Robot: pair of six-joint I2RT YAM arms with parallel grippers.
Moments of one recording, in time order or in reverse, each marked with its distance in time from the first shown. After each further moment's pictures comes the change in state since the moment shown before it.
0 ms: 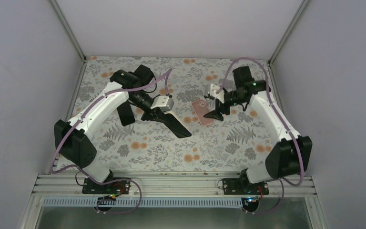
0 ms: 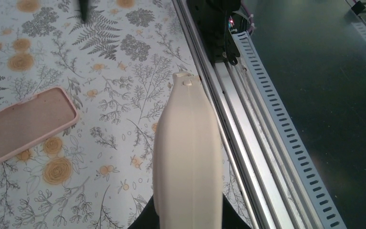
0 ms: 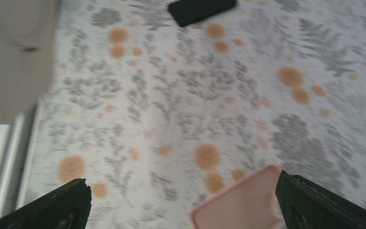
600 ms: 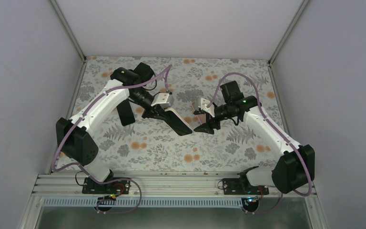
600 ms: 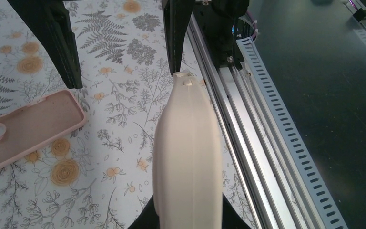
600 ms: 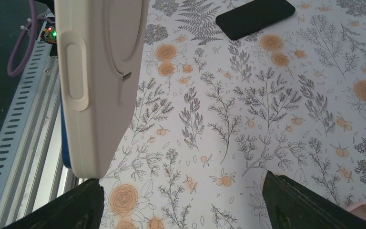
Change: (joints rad) left arm 0.012 0.032 0.039 -0.008 0.019 0.000; right arm 0.199 -0.195 -0.301 0.189 -0.047 0.229
